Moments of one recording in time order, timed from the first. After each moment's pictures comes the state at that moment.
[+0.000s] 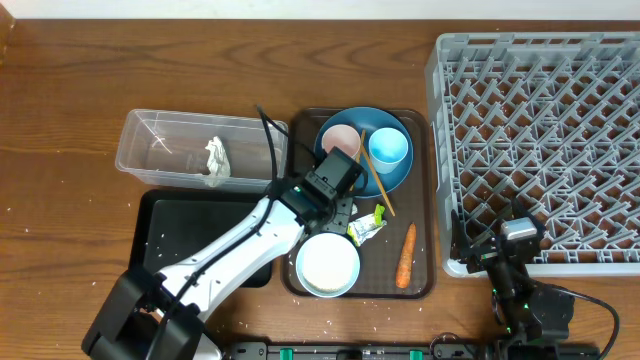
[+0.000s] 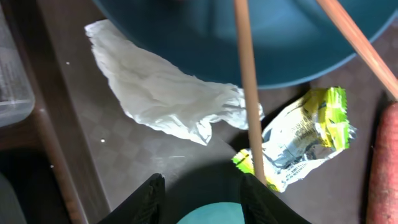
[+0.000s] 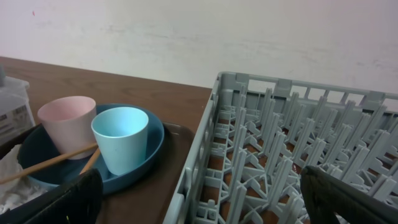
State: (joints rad) left arm -0.72 1.57 1.01 -0.66 -0.04 -0.46; right arm -0.01 0.01 0.01 -0.05 -0.23 -0.06
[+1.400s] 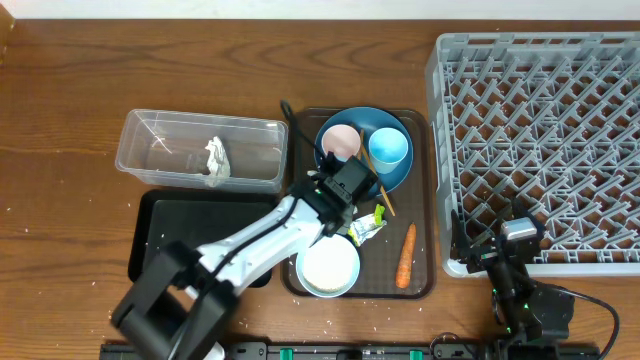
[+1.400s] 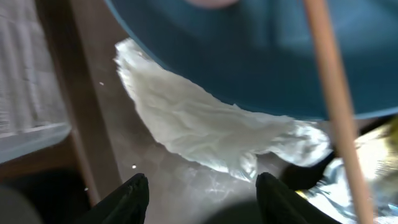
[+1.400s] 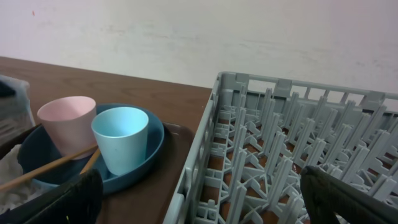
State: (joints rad) left arm -0.76 1.71 1.01 -0.60 -0.26 -0.43; right arm -0.01 0.01 0.01 -0.05 -0.23 -0.06
